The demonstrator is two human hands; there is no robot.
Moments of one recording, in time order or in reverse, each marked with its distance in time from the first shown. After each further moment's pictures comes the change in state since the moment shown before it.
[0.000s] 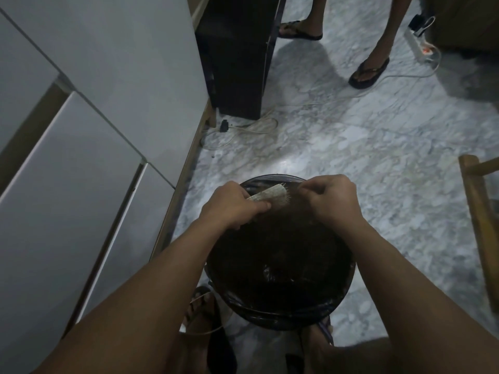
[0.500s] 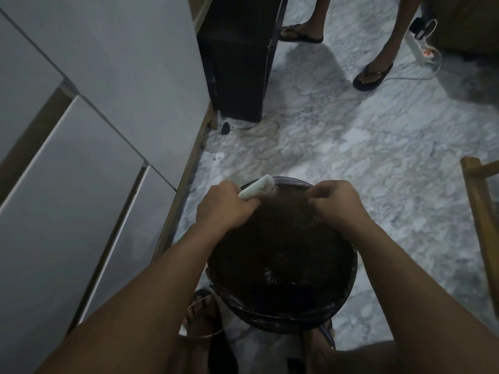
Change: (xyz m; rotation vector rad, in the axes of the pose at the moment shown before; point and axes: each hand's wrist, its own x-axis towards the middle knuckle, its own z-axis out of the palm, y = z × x) left_hand 0.006 -0.011 0.000 0.145 0.222 0.042; right_hand 0.001 -0.001 -0.009 -0.003 -0.115 0.129
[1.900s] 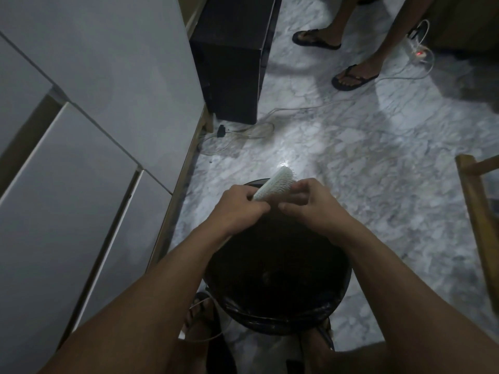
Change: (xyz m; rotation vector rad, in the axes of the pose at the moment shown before) left_hand -0.007 0.022 0.008 -0.339 -0.203 0.124; right_hand -0.009 -0.003 0.008 0.172 -0.229 -0.032
